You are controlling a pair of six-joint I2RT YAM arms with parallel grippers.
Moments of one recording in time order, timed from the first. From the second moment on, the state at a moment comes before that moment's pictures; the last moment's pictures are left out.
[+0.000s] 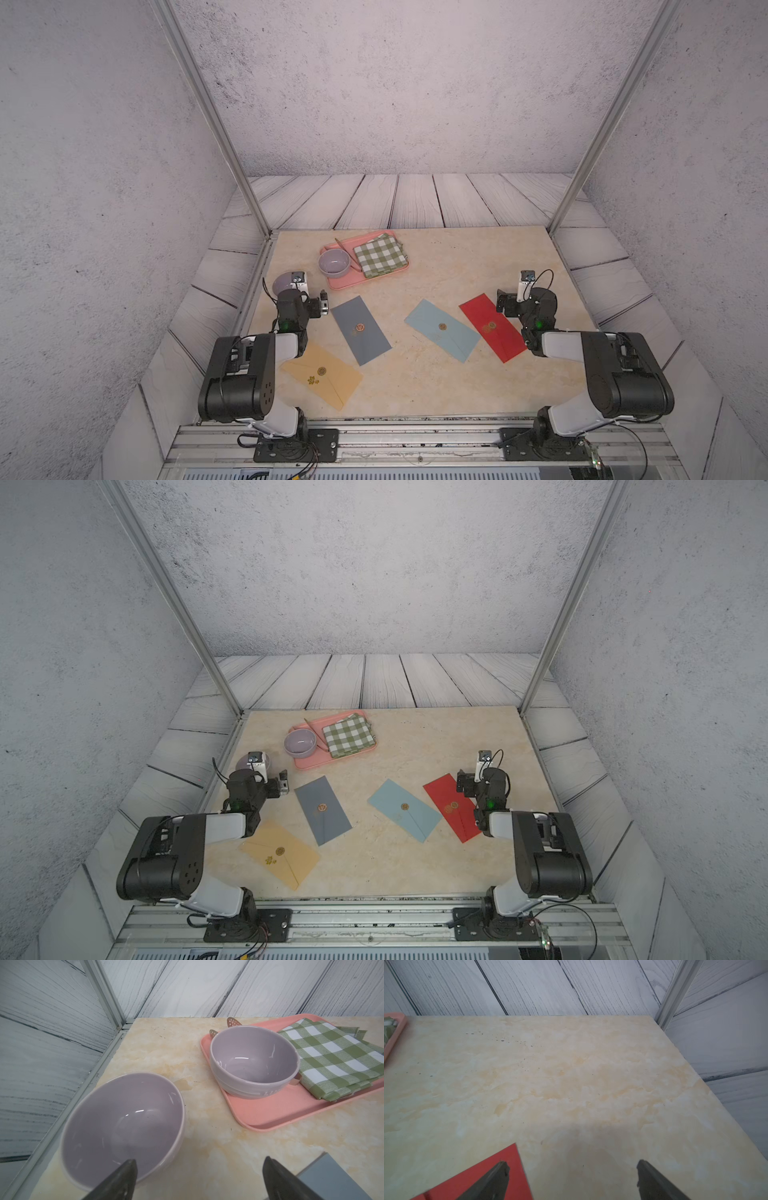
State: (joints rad) left arm 0.04 1.53 0.46 0.65 0.00 0.01; right arm 0.00 1.53 0.46 0.63 0.03 -0.02
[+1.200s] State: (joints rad) left arm 0.02 1.25 0.41 0.53 -0.11 -0.05; right arm 0.02 1.41 0.54 0.35 0.07 0.02
